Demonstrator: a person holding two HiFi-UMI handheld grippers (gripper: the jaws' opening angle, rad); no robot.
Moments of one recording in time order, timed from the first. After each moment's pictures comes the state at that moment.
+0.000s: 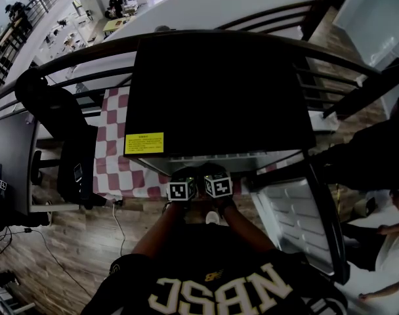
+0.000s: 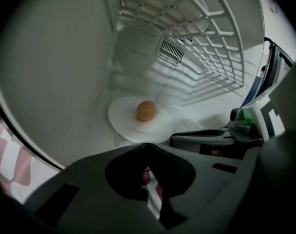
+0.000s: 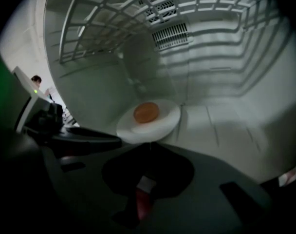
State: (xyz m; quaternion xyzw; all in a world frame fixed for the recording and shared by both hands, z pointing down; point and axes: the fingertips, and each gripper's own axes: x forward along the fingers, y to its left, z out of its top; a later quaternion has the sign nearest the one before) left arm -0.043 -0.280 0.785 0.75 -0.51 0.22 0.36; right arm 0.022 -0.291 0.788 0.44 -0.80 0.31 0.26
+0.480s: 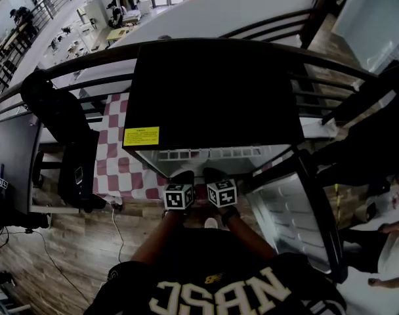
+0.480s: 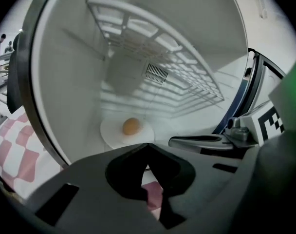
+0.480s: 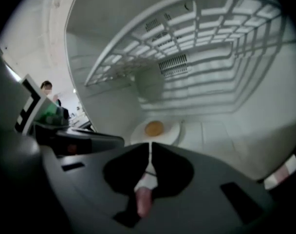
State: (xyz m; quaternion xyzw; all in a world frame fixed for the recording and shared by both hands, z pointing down) left arm -0.024 -0.265 0.727 0.78 -0.51 0.16 0.33; right arm 0.032 -0.273 0.730 0.43 -0.84 0.27 0.20
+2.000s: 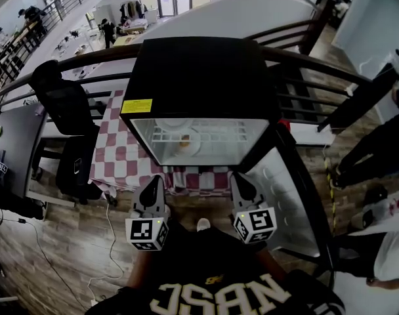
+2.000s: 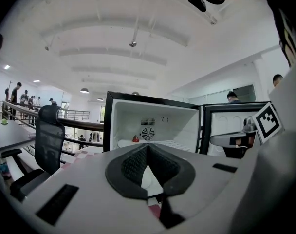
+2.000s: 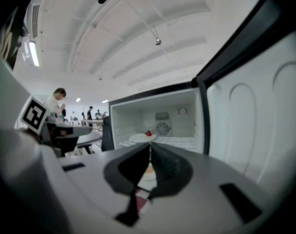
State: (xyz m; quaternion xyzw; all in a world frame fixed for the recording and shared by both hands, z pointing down) left arm -0.062 -0.128 0.471 0.78 -0.62 0.03 0.08; right arm 0.150 -0.150 0.486 0.50 -0.86 0.09 0.06
